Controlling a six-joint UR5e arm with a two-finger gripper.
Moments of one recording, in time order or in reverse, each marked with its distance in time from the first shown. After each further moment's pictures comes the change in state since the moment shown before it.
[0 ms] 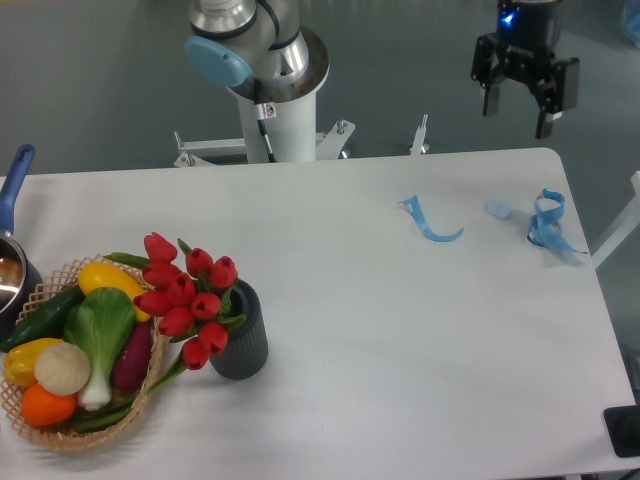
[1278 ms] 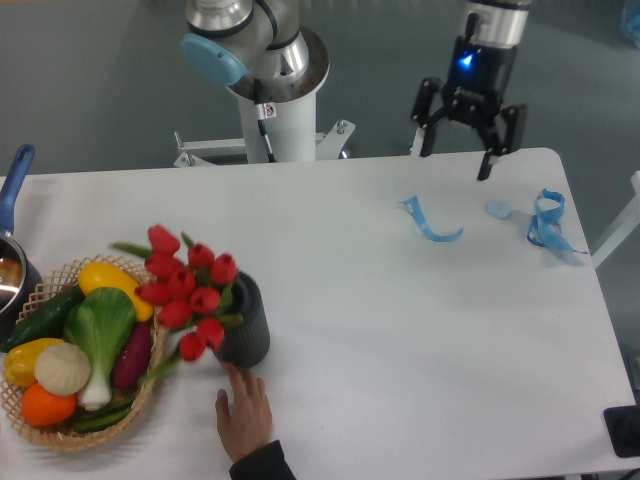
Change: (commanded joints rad) arm -0.087 -0.006 -0.141 0.031 -0.238 -0.336
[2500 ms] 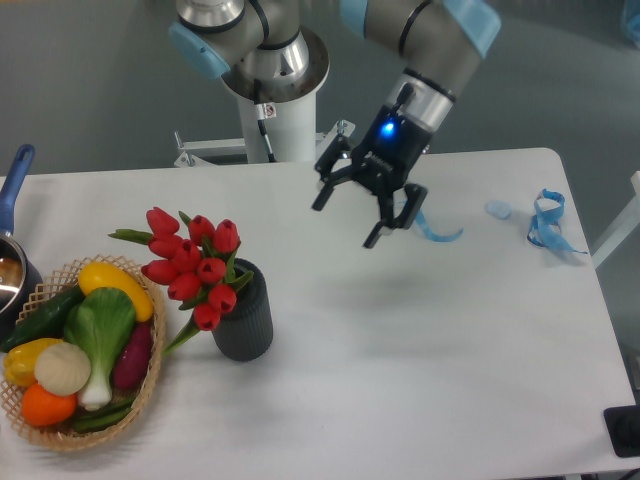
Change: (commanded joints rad) arm -0.253 -0.146 -0.040 0.054 -0.353 -0.097
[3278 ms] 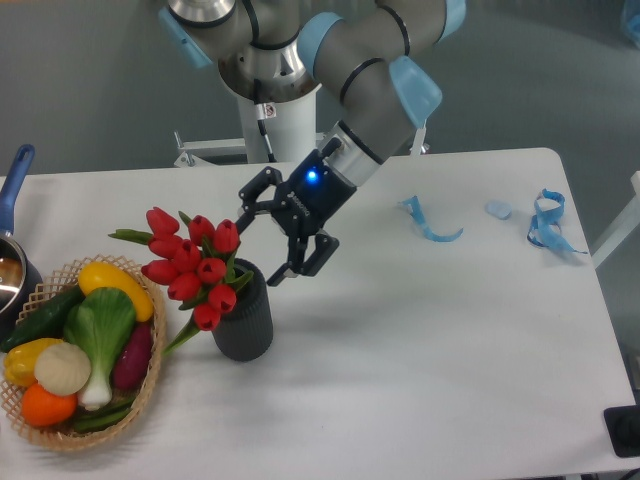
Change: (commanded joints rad) arm -0.161 -0.054 0.014 0.002 -0.006 -0.045
